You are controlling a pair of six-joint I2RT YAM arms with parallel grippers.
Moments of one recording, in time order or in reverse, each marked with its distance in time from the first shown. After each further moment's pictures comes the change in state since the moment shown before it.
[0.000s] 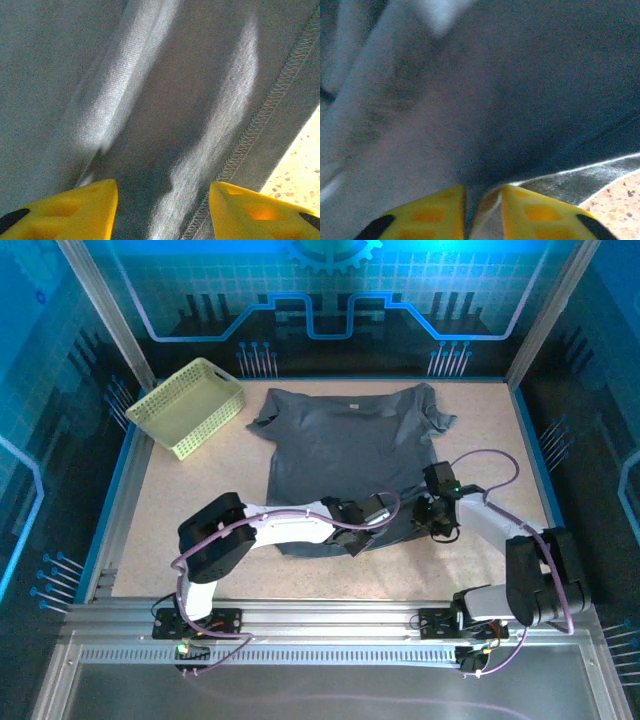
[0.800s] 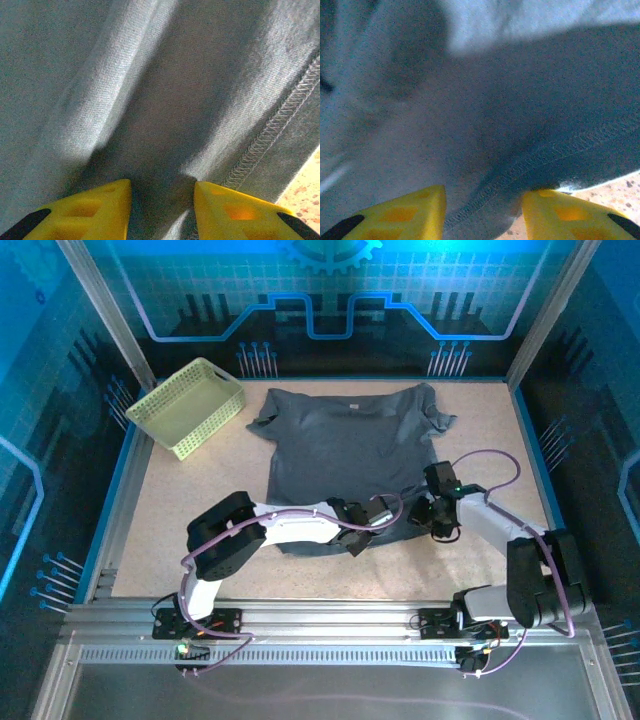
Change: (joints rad) left arm 0.000 0.059 0.029 -0.008 -0.035 0.001; right arm -0.005 -0.010 0.012 -0.017 -0.019 0.003
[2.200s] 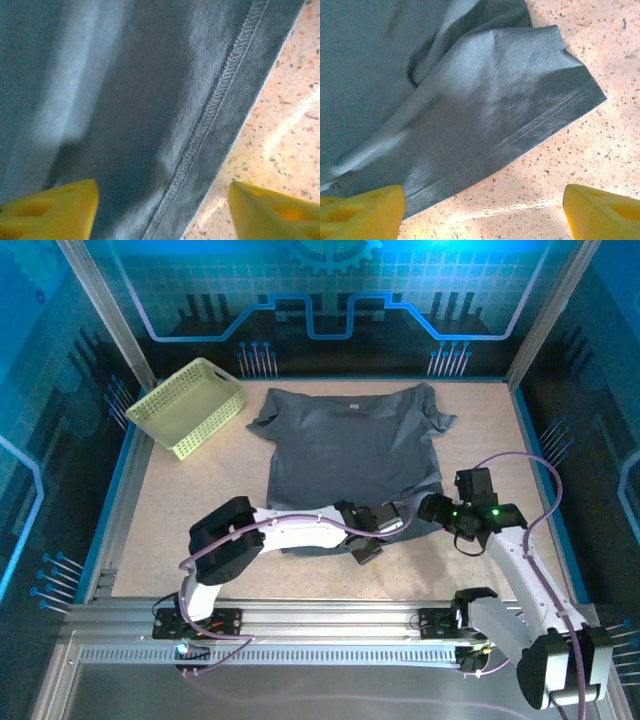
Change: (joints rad) left arm -0.058 0.007 0.081 -0.107 -0.005 0.031; right arm -0.108 -0.421 0.000 -0.209 -0.036 -0.154
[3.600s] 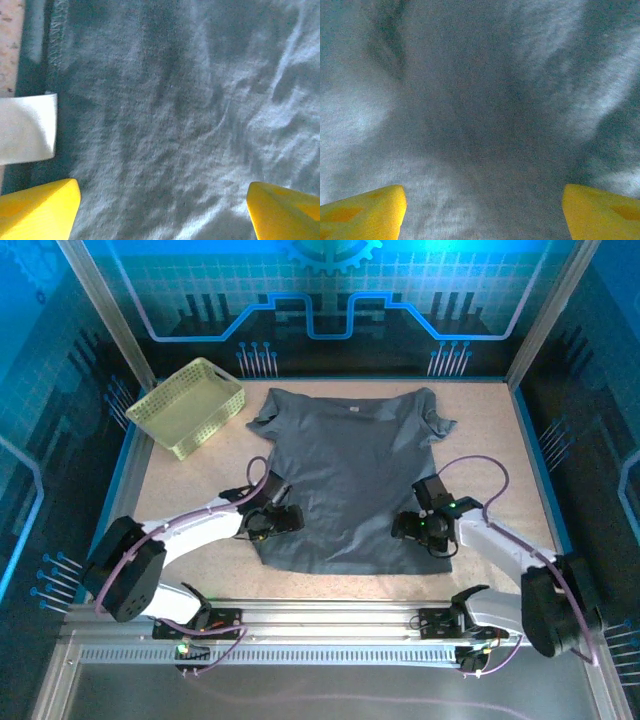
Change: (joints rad) left arm 0.519 -0.553 -0.646 0.174 0.253 -0.705; right arm 0.259 0.314 -0.068 0.152 0.021 0.119
